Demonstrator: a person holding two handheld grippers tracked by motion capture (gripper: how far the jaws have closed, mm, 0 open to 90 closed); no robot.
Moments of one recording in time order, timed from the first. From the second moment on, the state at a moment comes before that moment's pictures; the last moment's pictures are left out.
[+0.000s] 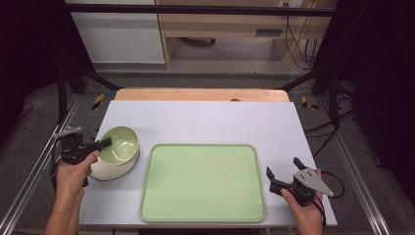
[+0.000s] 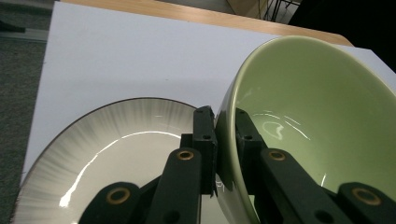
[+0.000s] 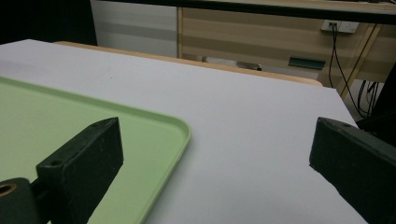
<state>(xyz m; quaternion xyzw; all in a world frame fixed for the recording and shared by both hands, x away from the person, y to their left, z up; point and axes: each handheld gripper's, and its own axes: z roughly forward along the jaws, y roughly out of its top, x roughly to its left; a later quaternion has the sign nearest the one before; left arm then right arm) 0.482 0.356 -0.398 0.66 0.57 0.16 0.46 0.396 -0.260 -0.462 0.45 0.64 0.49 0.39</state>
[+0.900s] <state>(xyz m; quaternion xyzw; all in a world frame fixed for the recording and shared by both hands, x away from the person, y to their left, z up) 0.484 0.280 -0.399 0.72 0.50 0.12 0.47 0.396 -0.258 -0.462 0.45 0.64 0.49 0.38</state>
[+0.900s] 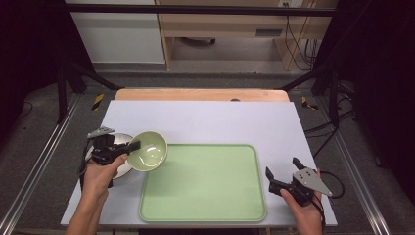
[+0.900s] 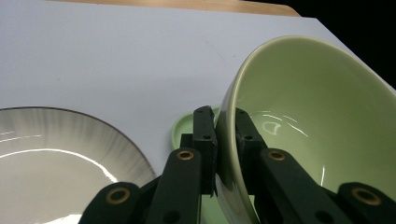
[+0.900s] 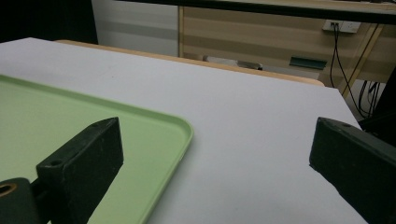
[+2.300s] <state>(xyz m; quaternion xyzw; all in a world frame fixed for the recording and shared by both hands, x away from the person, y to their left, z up) 0.483 0.203 -0.421 0.77 0.45 0.06 0.46 0.394 -0.260 -0.459 0.42 0.63 0.51 0.41</state>
